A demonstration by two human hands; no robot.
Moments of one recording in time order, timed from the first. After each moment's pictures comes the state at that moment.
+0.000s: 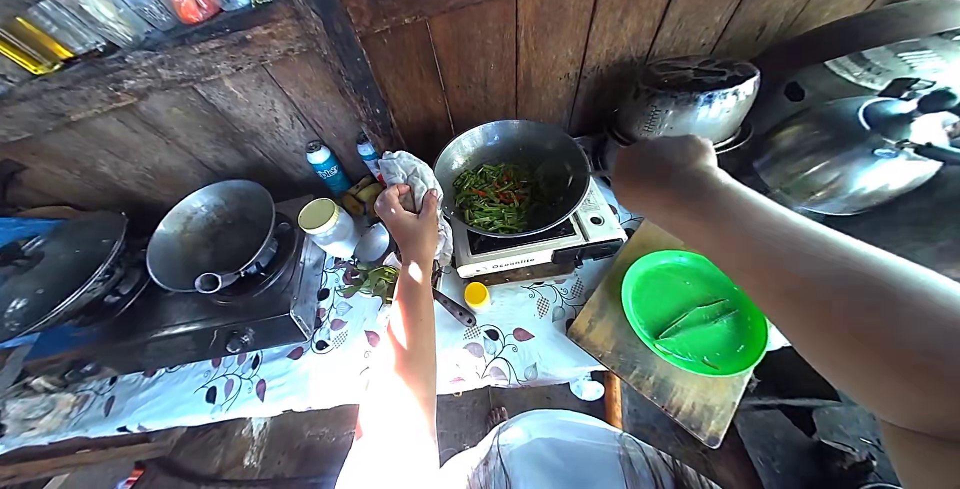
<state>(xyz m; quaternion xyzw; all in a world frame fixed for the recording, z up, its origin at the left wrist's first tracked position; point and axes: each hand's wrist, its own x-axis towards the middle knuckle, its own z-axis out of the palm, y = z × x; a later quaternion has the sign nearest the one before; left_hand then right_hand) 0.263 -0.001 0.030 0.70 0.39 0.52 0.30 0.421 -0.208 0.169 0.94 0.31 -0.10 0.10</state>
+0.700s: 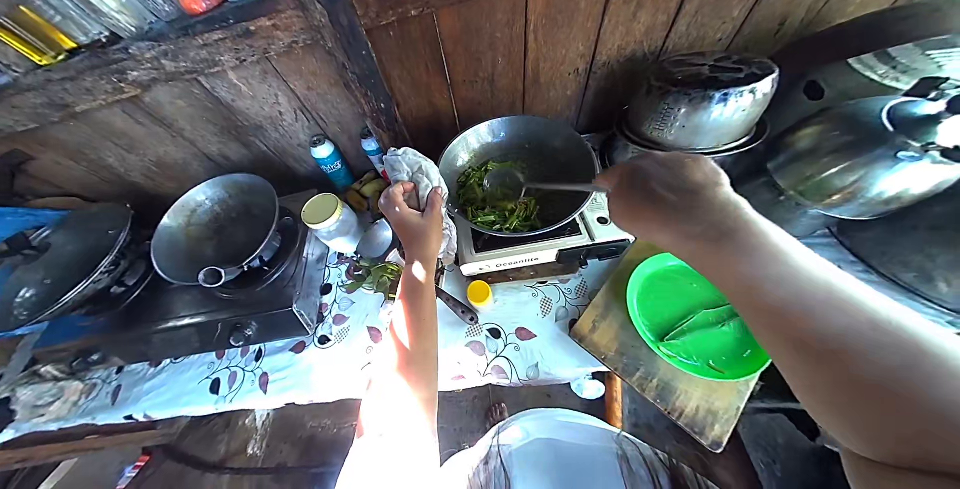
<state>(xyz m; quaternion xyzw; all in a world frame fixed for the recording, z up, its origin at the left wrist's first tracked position) 0.262 0.000 0.028 0.70 0.39 0.52 0.29 0.407 -0.218 0.168 0.90 0.41 -0.09 0.09</state>
